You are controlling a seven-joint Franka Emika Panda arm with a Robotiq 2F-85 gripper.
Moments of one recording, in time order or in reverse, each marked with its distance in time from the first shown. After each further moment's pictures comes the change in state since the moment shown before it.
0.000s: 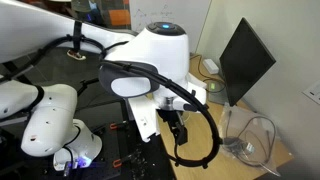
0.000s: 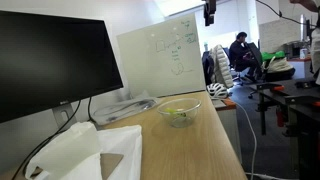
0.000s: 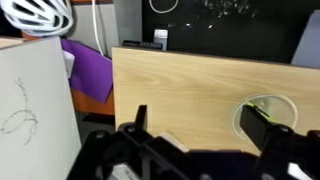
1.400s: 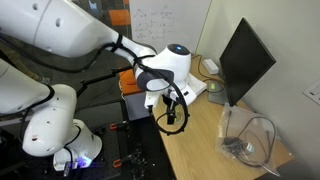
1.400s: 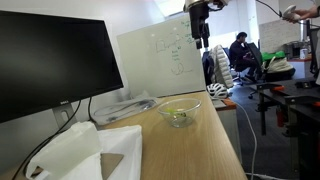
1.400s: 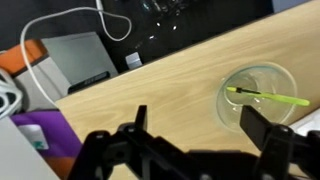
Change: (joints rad) arm 0.037 0.307 0.218 -0.017 0.177 0.189 0.640
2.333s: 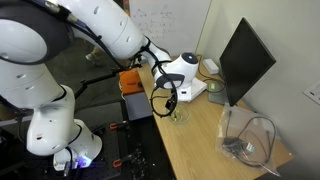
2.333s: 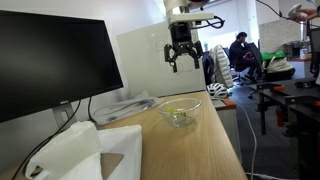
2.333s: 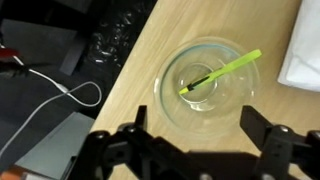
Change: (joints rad) arm 0.102 0.358 0.056 0.186 0.215 0.159 0.658
